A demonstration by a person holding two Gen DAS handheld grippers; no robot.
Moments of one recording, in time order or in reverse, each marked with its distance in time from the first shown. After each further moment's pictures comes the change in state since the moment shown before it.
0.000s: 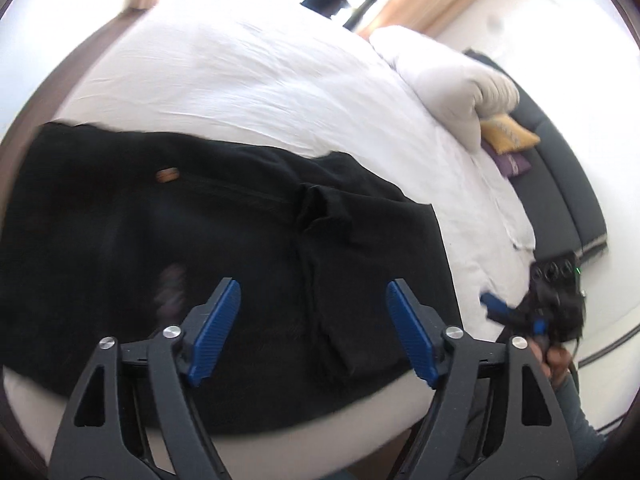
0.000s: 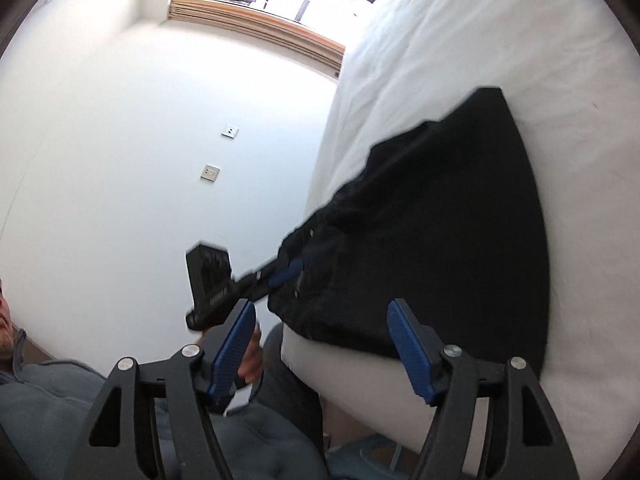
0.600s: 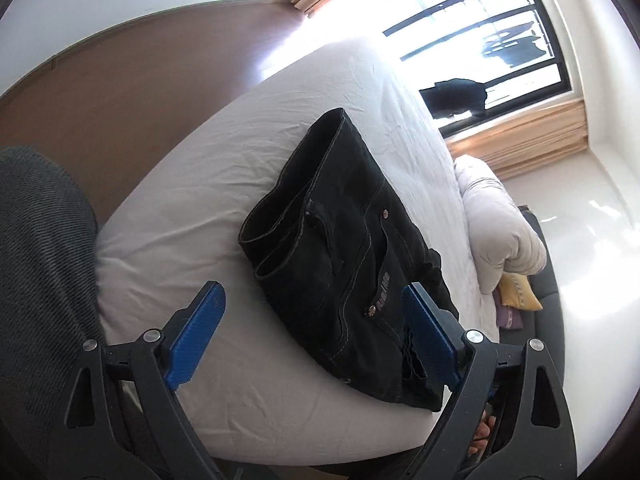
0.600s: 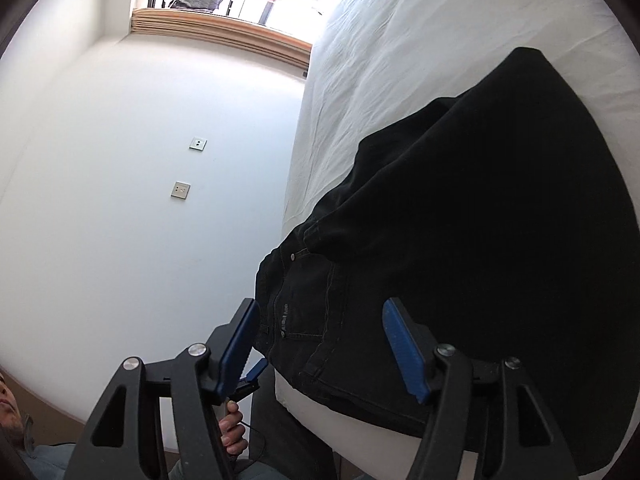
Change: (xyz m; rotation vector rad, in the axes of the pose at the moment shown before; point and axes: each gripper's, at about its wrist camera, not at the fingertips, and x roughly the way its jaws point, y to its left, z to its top) left arm -0.086 0.162 -0.063 -0.550 -0.203 0.000; right arm 0.075 -0.014 0.024 0.109 0.011 -0.082
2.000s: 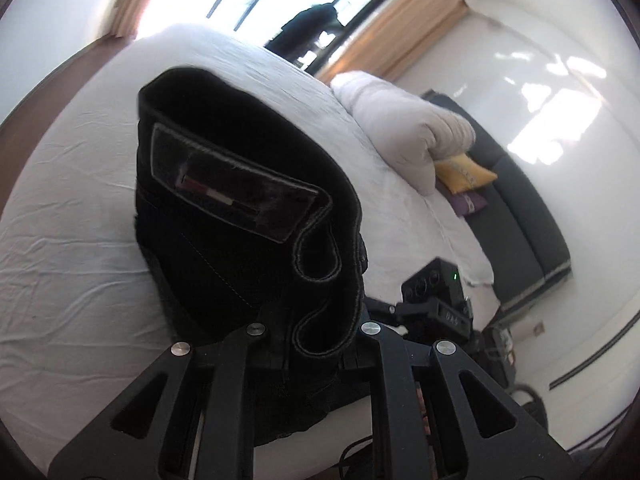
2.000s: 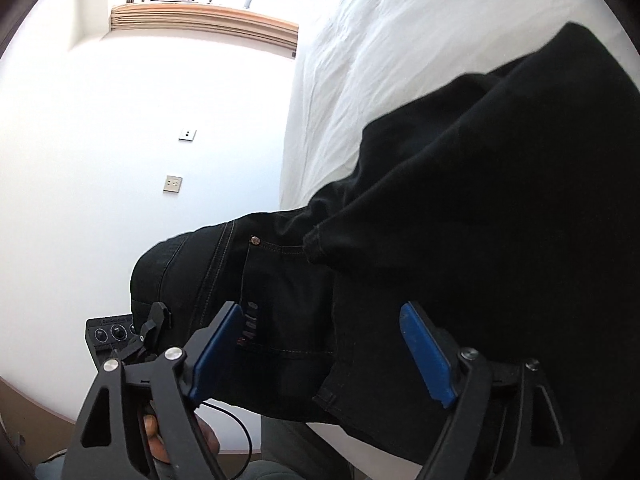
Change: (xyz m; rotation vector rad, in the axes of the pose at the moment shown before) left arm 0.108 -0.226 -0.035 0.582 0.141 -0.190; right arm 0.026 0.011 0.021 0.053 0.074 0.009
